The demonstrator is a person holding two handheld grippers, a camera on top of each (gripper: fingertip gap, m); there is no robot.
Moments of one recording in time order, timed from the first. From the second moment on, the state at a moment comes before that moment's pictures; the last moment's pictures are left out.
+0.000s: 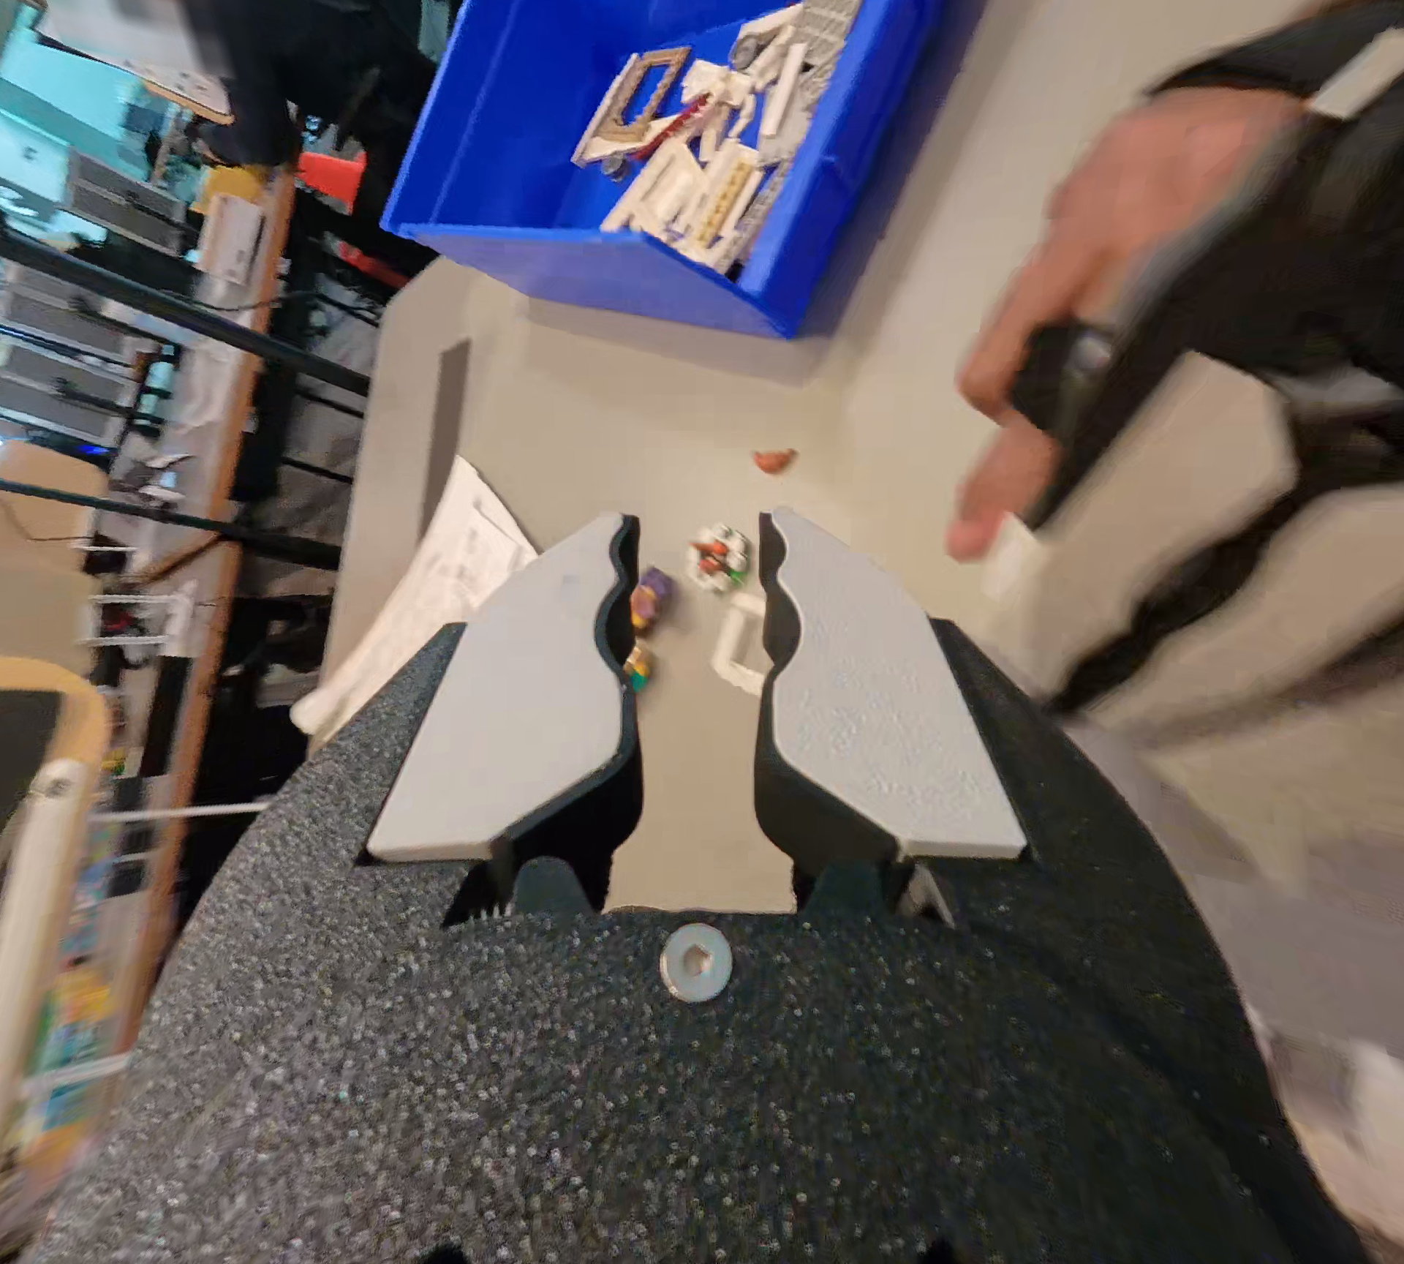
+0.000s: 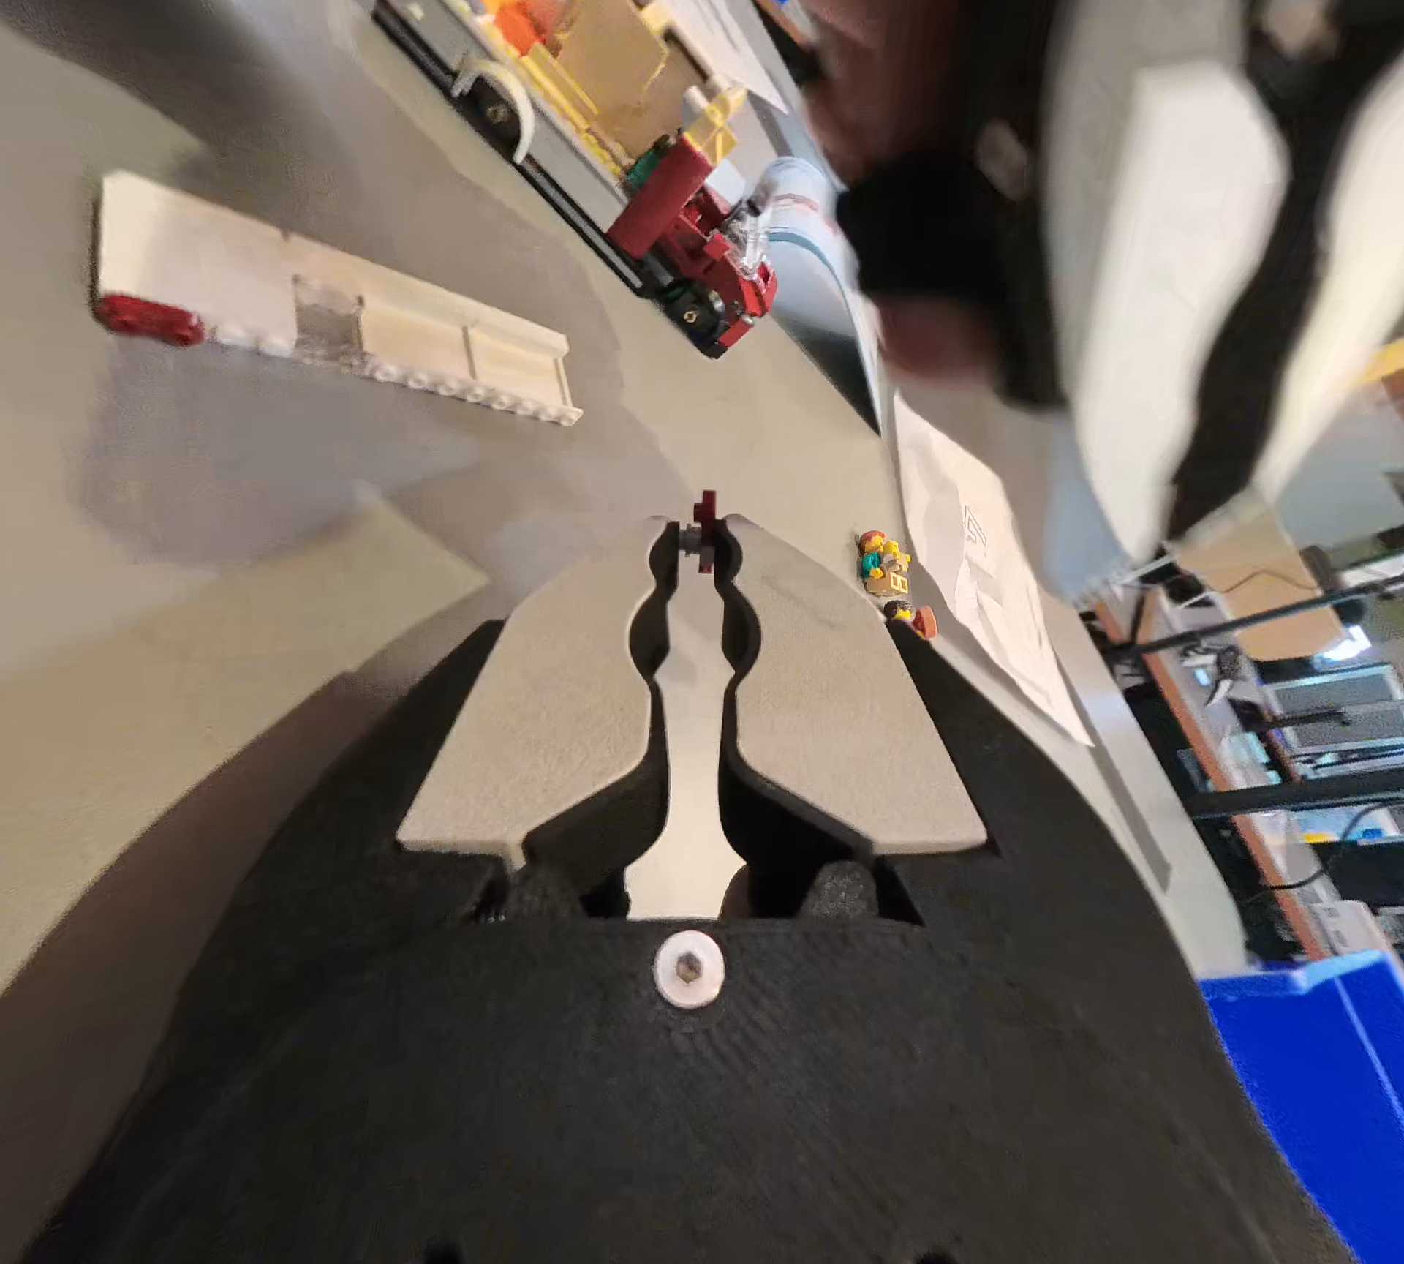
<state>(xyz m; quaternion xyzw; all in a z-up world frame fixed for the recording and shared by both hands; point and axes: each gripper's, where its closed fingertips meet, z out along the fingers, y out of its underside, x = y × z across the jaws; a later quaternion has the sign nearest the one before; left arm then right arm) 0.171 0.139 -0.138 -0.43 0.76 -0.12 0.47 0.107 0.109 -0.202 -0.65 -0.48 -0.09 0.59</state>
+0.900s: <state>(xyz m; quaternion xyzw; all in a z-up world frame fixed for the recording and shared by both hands) 0.061 0.111 -0.185 -0.39 0.77 -0.23 0.45 0.054 0.120 -0.189 -0.64 -0.53 0.08 0.55</state>
